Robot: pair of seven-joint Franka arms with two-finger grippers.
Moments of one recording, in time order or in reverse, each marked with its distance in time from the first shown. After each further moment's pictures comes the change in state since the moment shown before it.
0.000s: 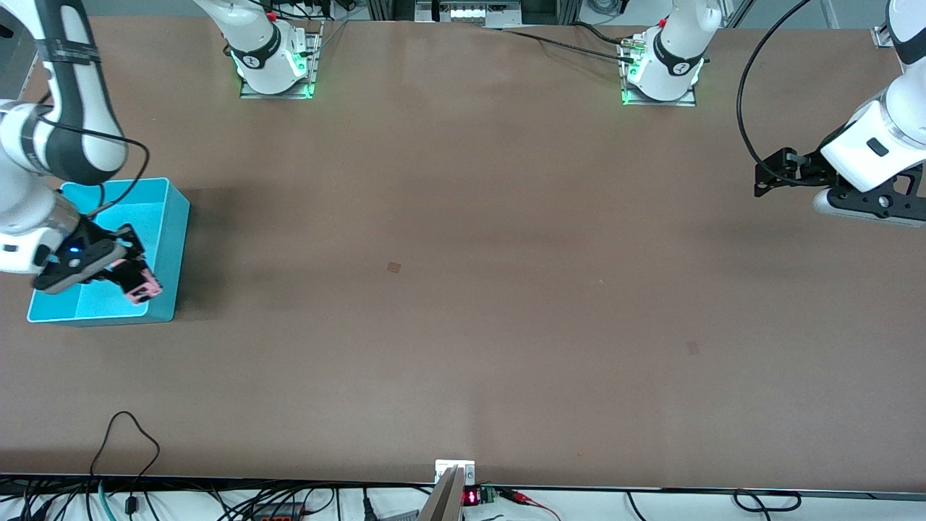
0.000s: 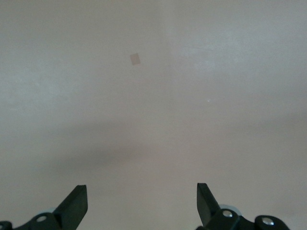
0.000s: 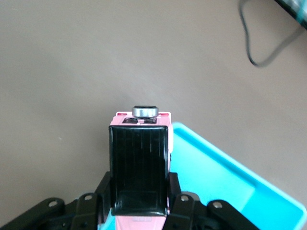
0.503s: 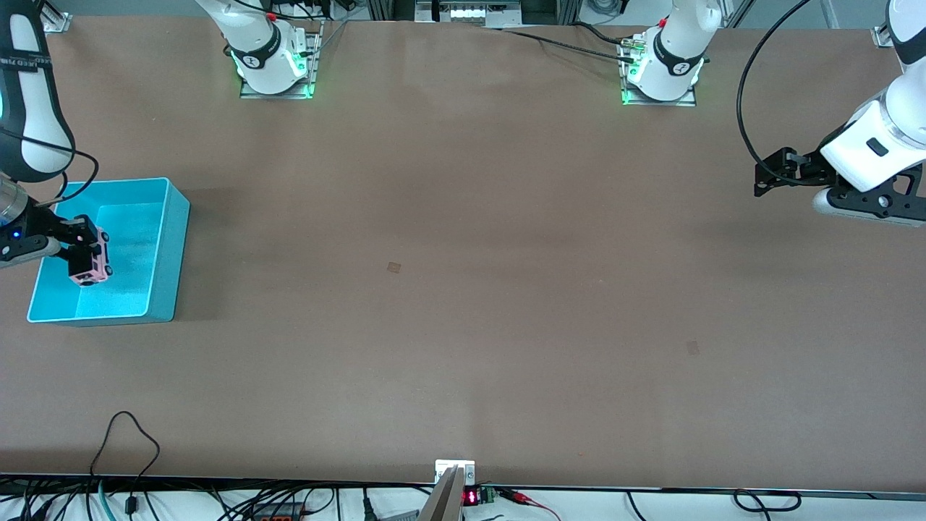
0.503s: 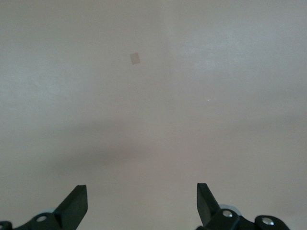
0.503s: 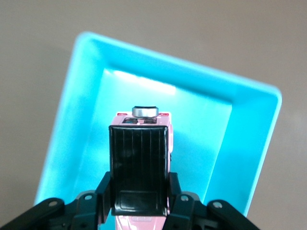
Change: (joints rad) left arm 0.000 0.000 0.000 0.000 0.000 -0.001 0.000; right arm -0.199 0.034 -0.003 -0.086 0.001 0.094 0.117
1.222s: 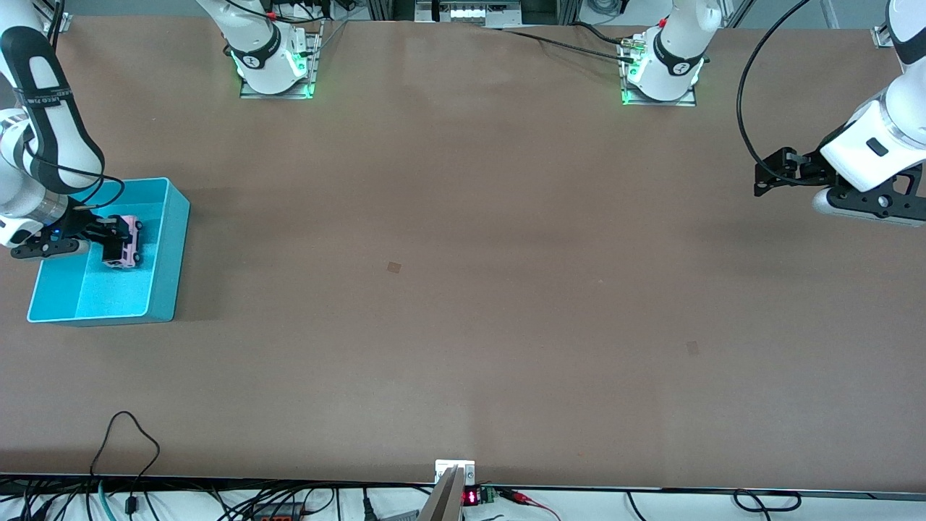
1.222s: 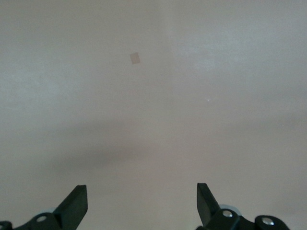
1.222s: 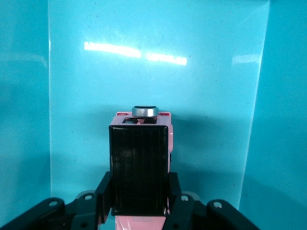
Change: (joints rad) left arm 0.000 0.000 0.000 0.000 0.000 -0.001 0.000; right arm -0.060 0.122 0.001 -0.067 0.010 0.063 0.108
